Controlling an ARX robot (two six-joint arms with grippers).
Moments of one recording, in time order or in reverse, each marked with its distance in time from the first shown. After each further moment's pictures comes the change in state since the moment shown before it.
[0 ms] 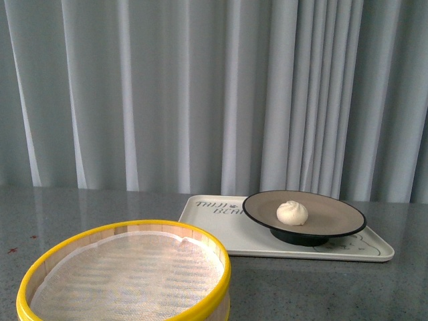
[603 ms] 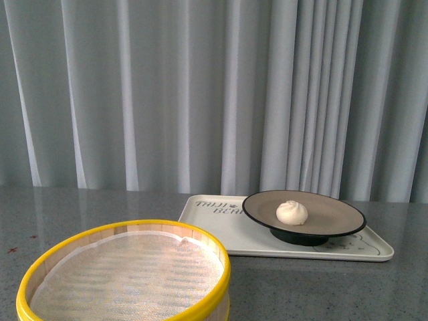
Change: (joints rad) left arm 0.000 0.000 0.000 0.000 0.000 0.000; right arm -0.124 -0.387 -0.243 -0.144 -0.113 0.010
